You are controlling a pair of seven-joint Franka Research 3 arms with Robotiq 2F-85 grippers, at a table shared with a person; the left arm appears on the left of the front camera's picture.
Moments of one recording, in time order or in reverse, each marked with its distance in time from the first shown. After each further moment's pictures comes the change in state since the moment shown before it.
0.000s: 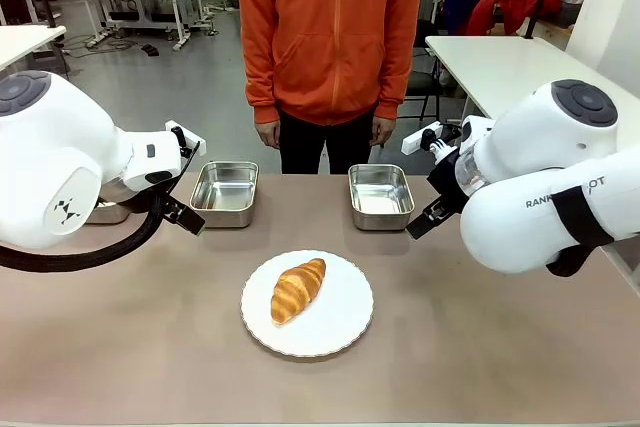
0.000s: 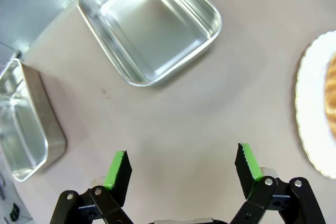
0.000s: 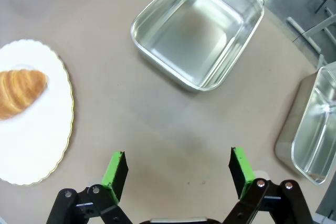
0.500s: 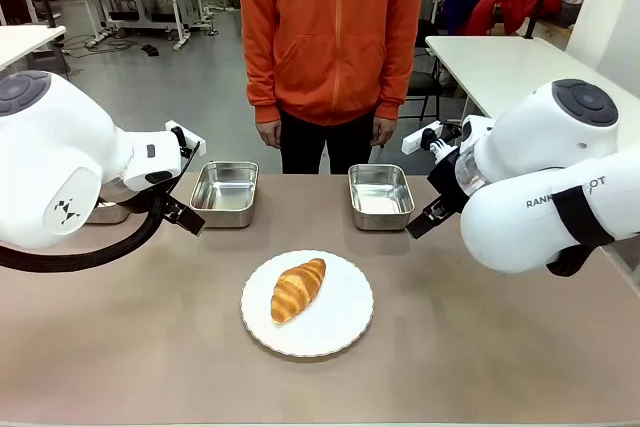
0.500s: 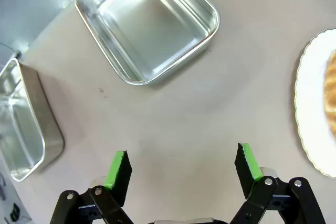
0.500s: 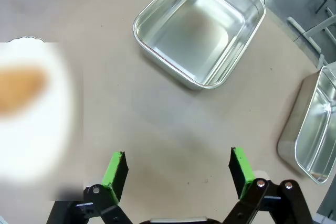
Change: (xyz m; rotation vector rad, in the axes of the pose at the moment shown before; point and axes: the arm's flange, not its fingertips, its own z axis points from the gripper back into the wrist) left arm -0.003 -0.005 -0.003 -0.008 0.010 -0.007; right arm -0.004 0.004 -0.003 0.006 0.010 0.007
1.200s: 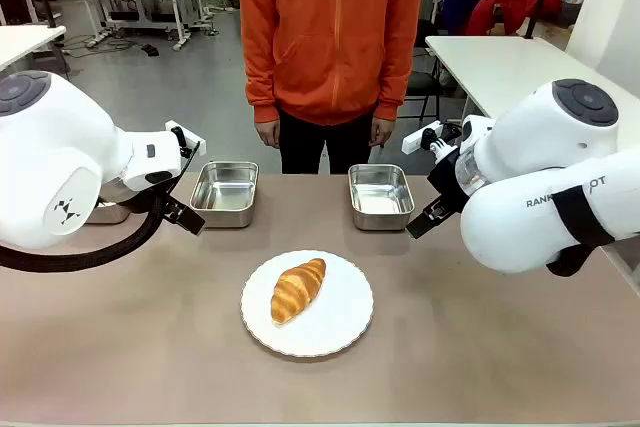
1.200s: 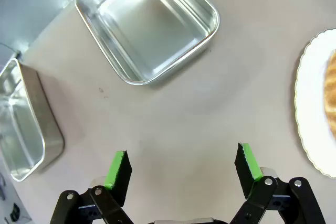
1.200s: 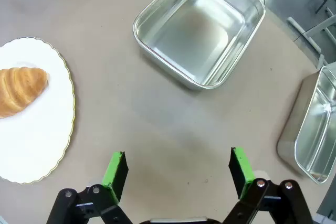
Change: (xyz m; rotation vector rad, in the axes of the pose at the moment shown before) left arm 0.000 0.000 0.000 0.000 0.000 0.000; right arm 0.000 0.000 0.000 0.000 -0.001 0.000
